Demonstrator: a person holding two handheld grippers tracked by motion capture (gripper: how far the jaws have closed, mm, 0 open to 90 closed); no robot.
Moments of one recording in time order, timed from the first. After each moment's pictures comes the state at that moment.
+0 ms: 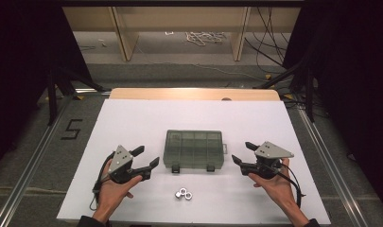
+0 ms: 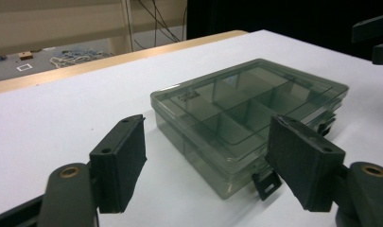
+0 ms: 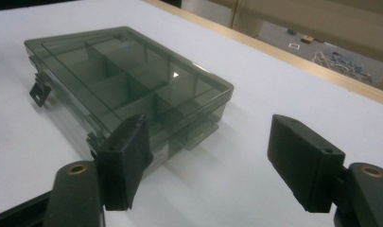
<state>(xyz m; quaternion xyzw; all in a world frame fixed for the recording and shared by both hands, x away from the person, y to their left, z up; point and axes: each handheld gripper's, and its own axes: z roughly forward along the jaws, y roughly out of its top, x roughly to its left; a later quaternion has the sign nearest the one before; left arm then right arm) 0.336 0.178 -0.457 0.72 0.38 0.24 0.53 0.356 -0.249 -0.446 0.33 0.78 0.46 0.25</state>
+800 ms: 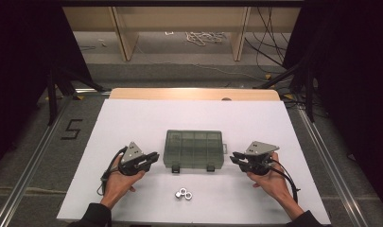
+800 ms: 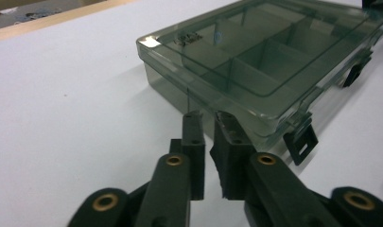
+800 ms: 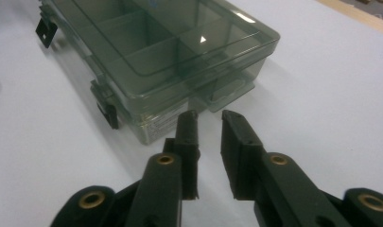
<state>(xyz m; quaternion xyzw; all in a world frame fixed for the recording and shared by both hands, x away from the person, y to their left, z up) 0.369 0.173 -0.485 0.79 0.35 0.18 0.47 0.378 -0.241 -0.466 0.30 0.85 0.40 0.18</state>
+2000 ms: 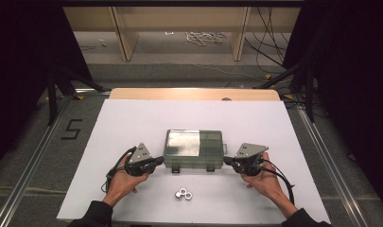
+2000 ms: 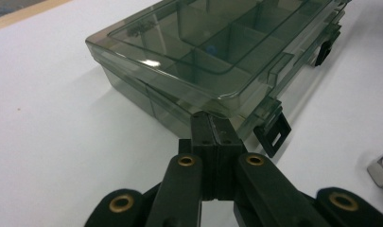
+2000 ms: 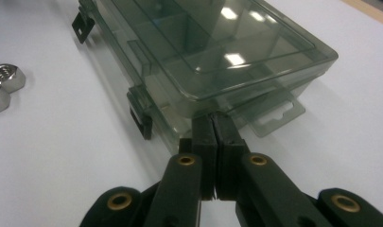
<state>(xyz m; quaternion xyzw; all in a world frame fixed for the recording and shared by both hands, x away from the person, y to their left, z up) 0.370 0.157 -0.483 0.82 0.31 0.16 0.46 0.379 -0.219 -0.469 0.24 0.87 0.40 0.17</state>
